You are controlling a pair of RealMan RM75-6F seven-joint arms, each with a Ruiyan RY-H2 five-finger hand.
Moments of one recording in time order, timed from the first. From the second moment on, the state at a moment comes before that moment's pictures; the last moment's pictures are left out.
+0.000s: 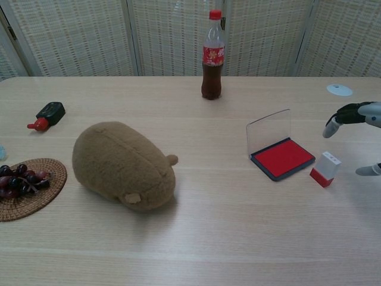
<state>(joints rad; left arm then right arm) -0.05 -1.08 -0.02 -1.52 1.64 1.66 -0.23 0.49 -1.28 0.07 -1.51 -1.32 0.89 -0.22</state>
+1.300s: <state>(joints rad) -0.04 -1.07 -0.02 -1.49 1.66 1.70 -0.29 0.57 -1.36 0.06 -1.44 -1.23 0.87 -0.30</state>
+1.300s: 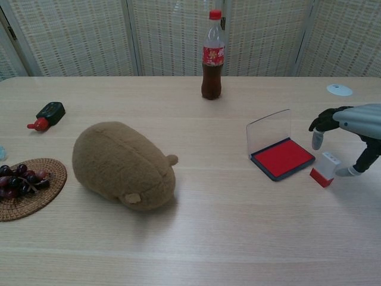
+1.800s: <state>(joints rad) -0.04 -1.08 -0.02 -1.48 1.67 1.72 -0.31 0.57 -1.38 0.06 -1.44 -1.22 0.89 -0.34</state>
